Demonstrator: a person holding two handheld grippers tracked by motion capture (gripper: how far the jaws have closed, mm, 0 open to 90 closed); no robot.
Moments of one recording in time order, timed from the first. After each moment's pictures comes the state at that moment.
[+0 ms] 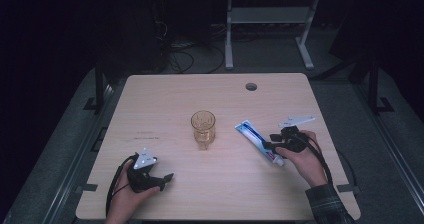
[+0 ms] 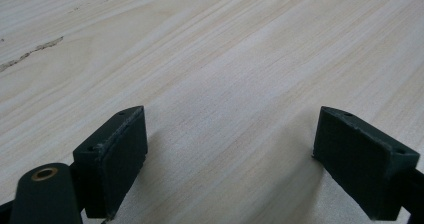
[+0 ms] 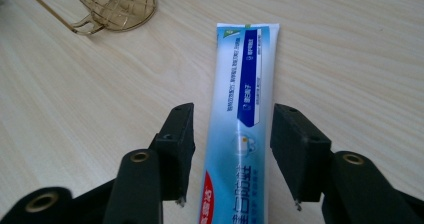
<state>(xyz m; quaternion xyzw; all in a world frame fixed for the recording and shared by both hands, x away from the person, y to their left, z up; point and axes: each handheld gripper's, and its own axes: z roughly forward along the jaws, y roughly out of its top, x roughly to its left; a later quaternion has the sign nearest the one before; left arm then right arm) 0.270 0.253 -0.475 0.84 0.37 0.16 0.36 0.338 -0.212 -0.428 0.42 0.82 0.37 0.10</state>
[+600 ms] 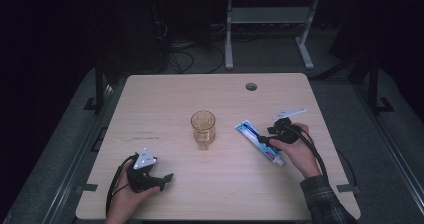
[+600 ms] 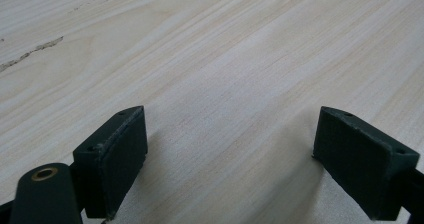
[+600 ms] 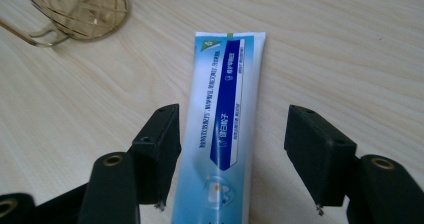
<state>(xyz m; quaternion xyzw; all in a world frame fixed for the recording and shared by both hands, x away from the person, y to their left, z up) 0.270 0.253 -0.475 0.84 0.37 0.16 0.36 0.370 -0.201 -0.436 0.43 0.82 0.36 0.10</state>
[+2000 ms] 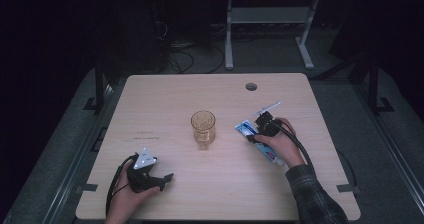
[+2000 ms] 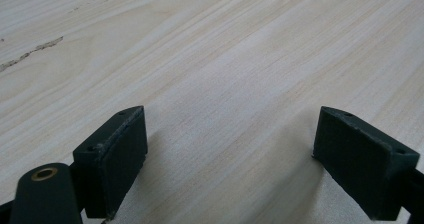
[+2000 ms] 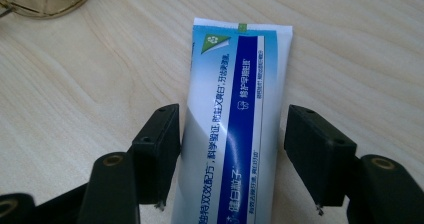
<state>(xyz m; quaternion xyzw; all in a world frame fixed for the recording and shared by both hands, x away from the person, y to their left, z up) 0.270 0.253 -0.475 0.84 0.37 0.16 0.36 0.406 -0.160 -0.452 0.42 0.86 0.28 0.09</state>
